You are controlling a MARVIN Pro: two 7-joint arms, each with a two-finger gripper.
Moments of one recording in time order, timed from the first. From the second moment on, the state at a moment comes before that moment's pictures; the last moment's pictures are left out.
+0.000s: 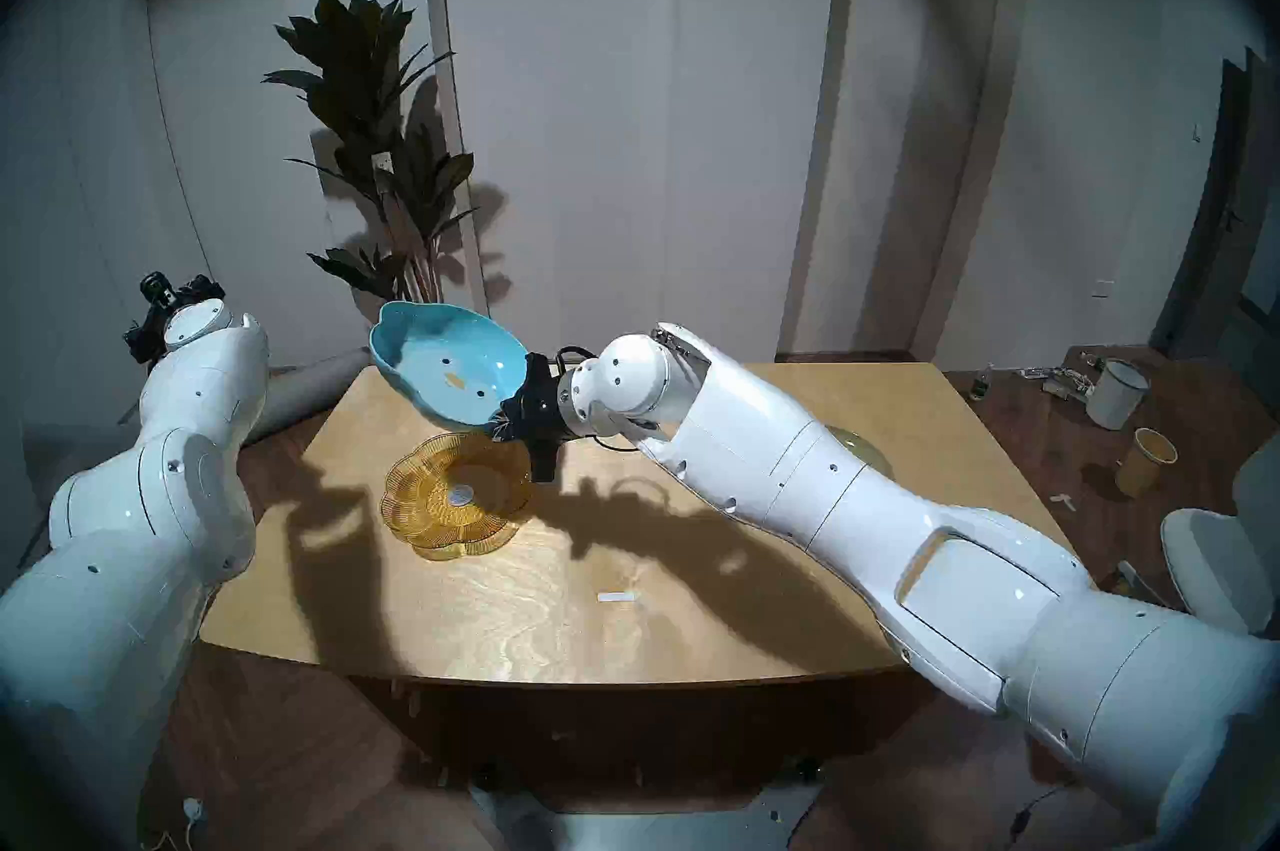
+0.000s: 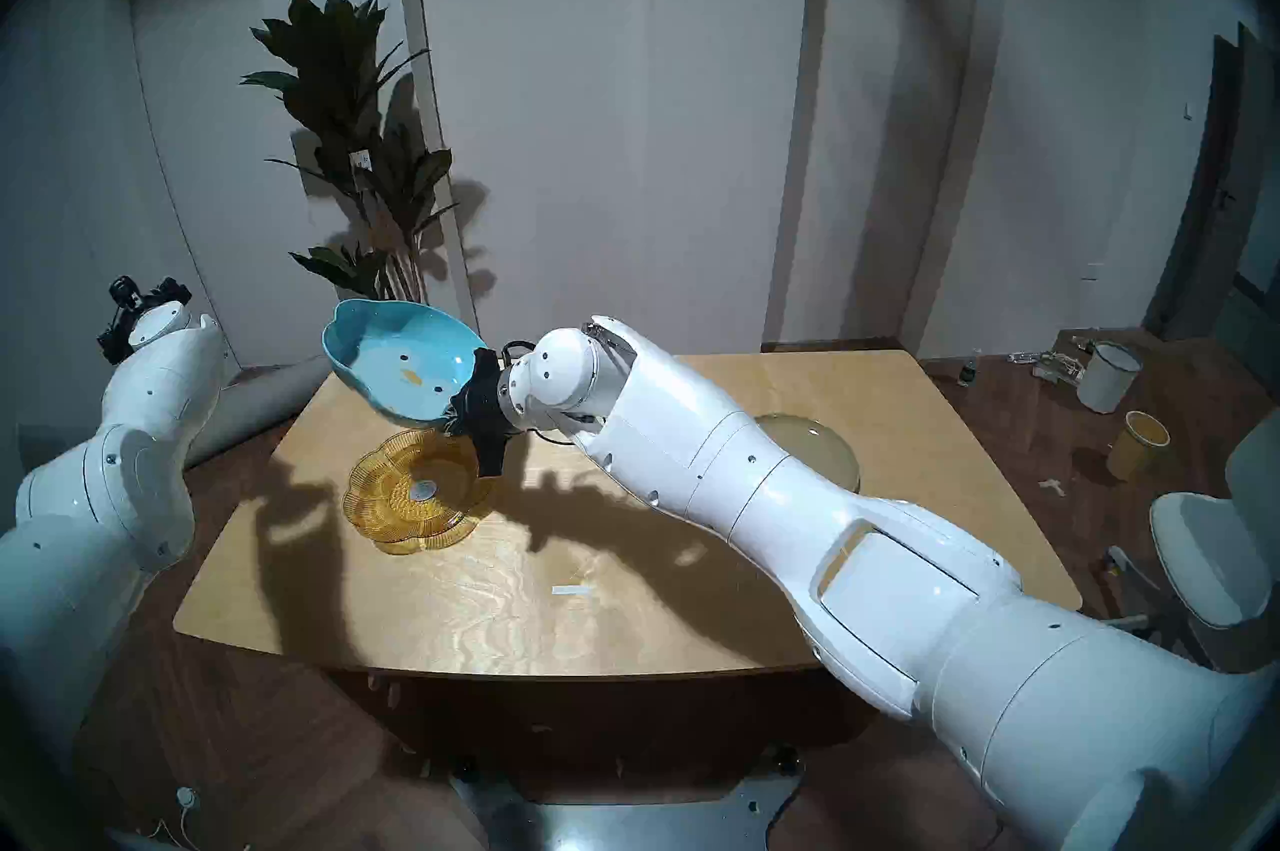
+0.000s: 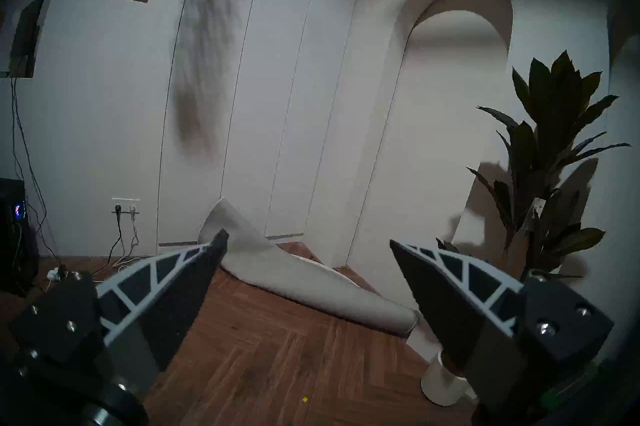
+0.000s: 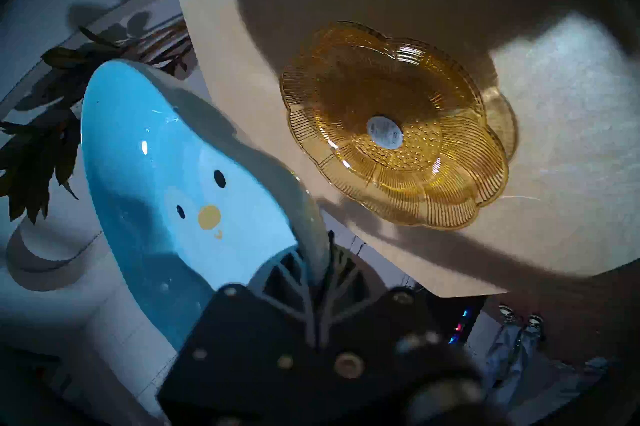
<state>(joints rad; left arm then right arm) 0.51 -1.10 -1.92 -0.38 -0.10 -0.16 0.47 -0.71 -1.50 0.64 -1.13 2.88 -0.11 -0.80</state>
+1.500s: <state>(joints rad) 0.48 -1.10 -1.90 -0.32 -0.10 -0.23 0.43 -0.55 -1.50 0.60 -0.96 2.83 -0.05 -1.21</state>
